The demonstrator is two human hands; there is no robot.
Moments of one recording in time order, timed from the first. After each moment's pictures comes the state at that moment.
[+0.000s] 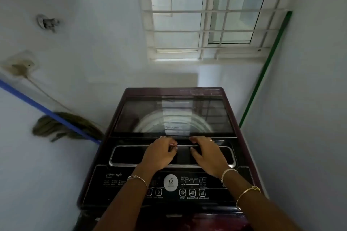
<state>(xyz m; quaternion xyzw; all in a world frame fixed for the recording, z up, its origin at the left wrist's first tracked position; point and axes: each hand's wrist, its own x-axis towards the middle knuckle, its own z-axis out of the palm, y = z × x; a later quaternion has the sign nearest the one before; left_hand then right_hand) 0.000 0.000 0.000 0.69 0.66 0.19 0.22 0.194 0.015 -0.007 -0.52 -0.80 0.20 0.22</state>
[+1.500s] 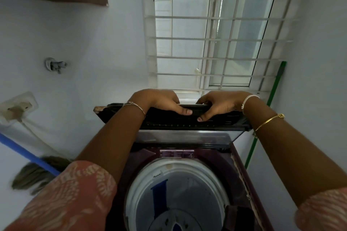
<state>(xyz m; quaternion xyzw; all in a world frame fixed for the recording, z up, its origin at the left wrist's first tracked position) -0.047 0.180 0.269 0.78 0.59 0.00 0.20 0.161 0.190 0.275 -0.47 -0.86 0.21 -0.03</state>
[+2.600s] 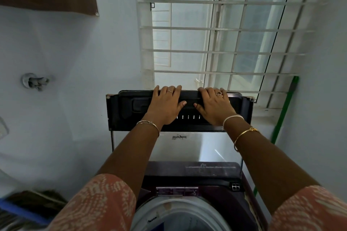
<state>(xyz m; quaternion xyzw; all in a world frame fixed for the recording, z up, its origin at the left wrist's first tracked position) -0.056 0.337 0.220 0.75 0.60 0.17 -0.22 0.136 0.354 0.222 -0.52 -0.81 -0.20 0.17</state>
